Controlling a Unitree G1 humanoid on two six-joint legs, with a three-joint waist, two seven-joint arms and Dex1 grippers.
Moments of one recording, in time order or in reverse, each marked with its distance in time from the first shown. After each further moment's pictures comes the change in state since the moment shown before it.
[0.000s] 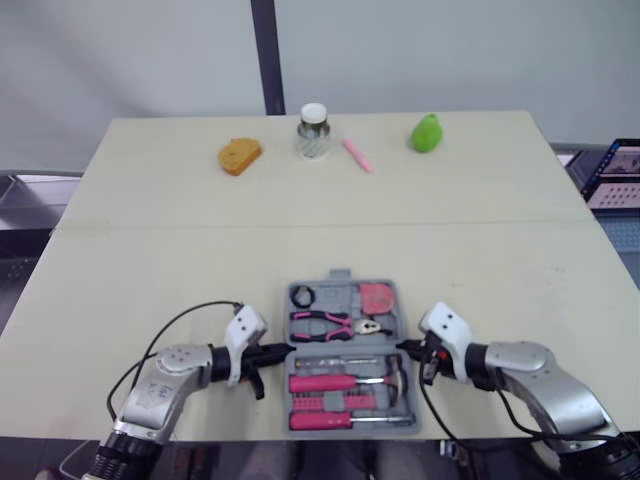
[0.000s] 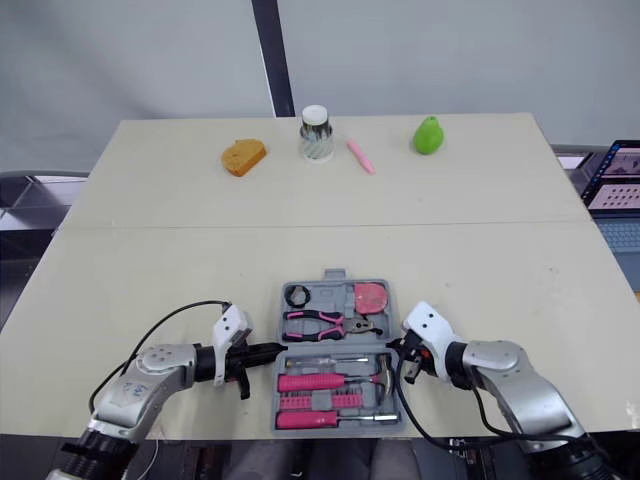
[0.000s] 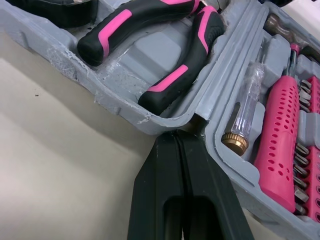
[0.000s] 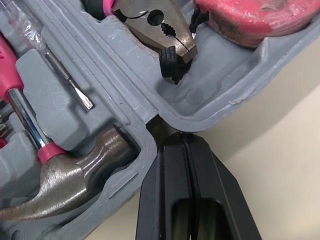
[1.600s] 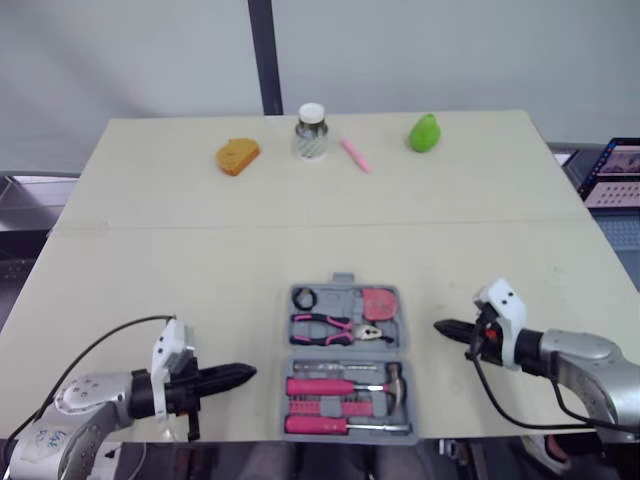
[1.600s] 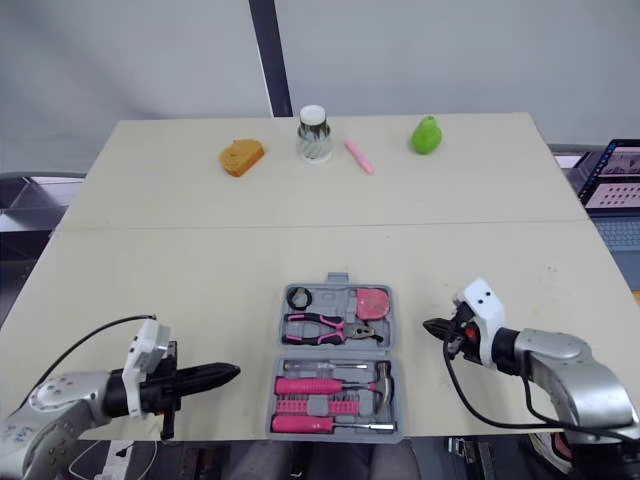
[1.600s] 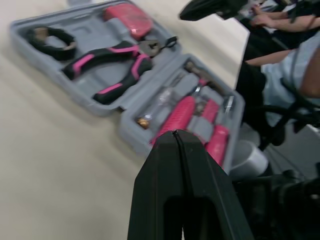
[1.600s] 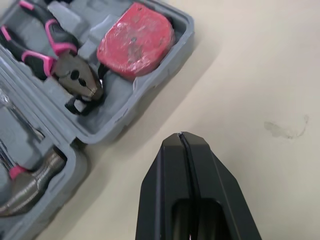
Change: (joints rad) left arm 0.347 0.214 0.278 -0.332 -0.360 0.028 -0.190; right arm -0.030 -0.066 -0.267 0.066 0.260 0.151 0.031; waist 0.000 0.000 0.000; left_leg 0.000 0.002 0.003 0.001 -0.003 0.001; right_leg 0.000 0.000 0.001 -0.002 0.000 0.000
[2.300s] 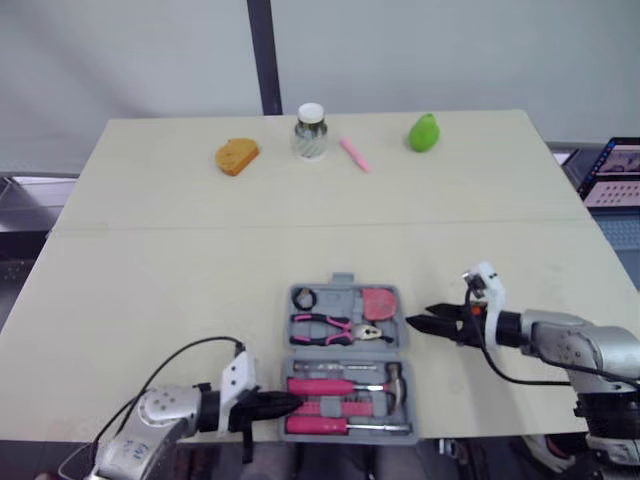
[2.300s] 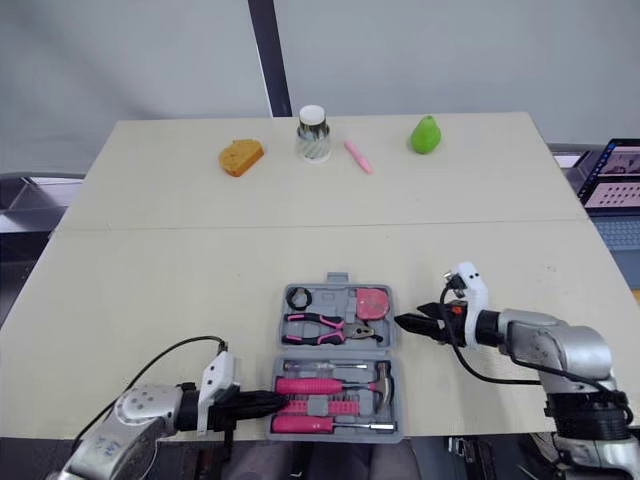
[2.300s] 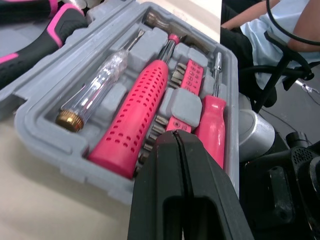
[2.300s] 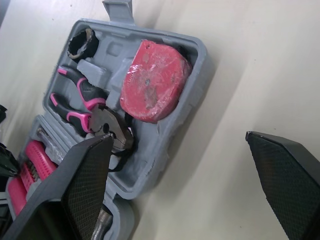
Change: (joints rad) left arm -0.111 -0.137 -0.342 0.210 0.312 -0.316 0.040; right arm -0.229 0.084 0.007 0.196 0.147 0.286 -0.001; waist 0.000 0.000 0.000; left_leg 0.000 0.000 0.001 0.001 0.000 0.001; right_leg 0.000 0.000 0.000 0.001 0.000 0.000
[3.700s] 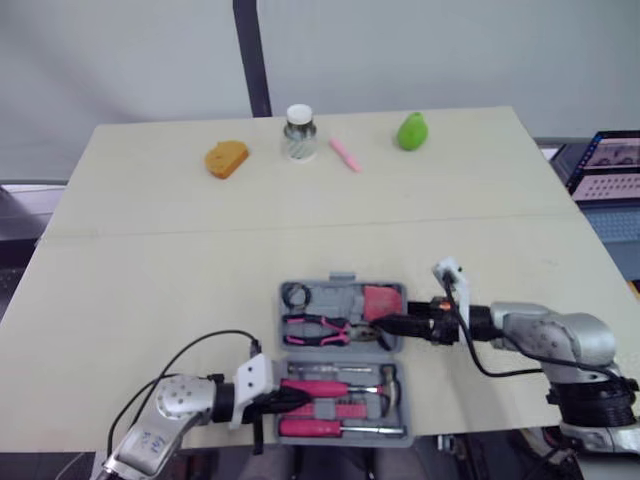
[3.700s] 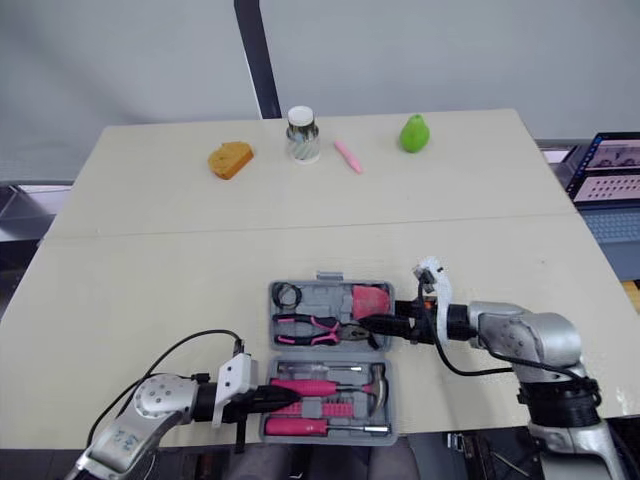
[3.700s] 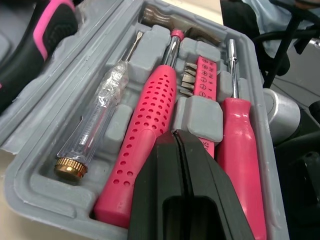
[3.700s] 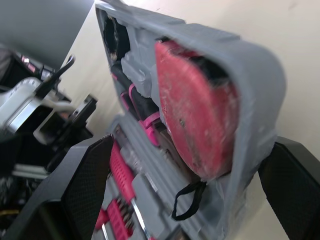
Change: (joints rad) left arm -0.028 0.044 -0.044 -0.010 0.086 -0.047 0.071; right arm -0.023 0.018 0.073 -0.192 0.099 0.068 0.084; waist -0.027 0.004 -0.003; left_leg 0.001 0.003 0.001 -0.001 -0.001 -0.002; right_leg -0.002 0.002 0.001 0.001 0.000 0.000
